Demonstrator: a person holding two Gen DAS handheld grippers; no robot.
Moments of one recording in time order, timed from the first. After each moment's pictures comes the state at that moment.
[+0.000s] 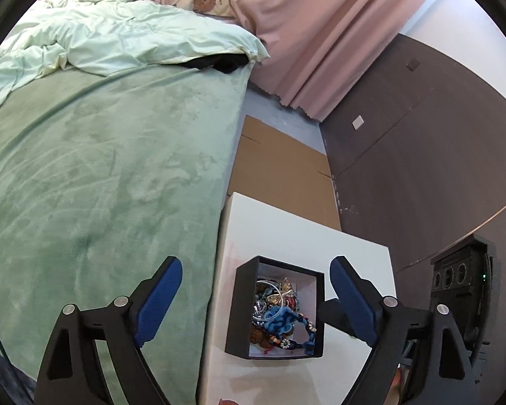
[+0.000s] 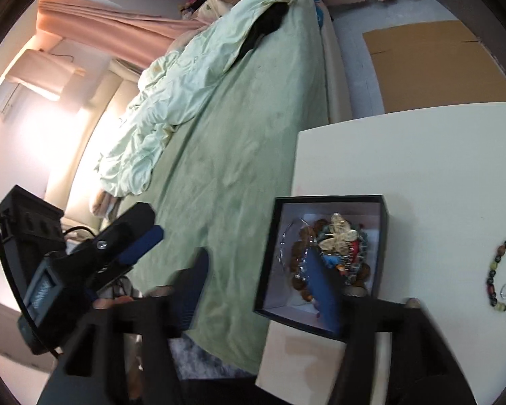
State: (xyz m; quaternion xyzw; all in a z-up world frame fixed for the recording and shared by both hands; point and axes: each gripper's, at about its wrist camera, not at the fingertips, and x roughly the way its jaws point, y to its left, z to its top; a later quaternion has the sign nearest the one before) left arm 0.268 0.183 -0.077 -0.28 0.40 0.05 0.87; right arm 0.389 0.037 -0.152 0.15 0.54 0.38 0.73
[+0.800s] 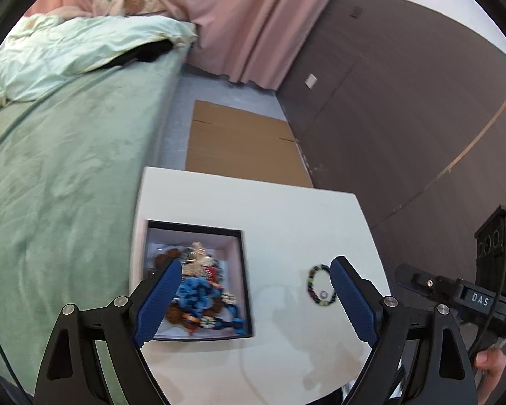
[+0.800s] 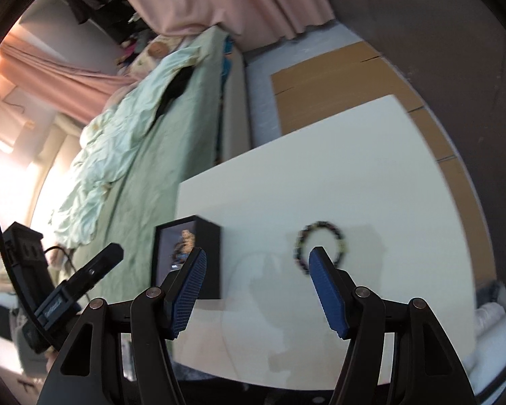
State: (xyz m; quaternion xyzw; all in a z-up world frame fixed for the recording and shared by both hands) left arm 0.288 0.067 -0.083 -0.19 0.43 -0.04 0.88; right arm 0.378 -0.152 -0.125 0.17 0.52 0.22 0.81
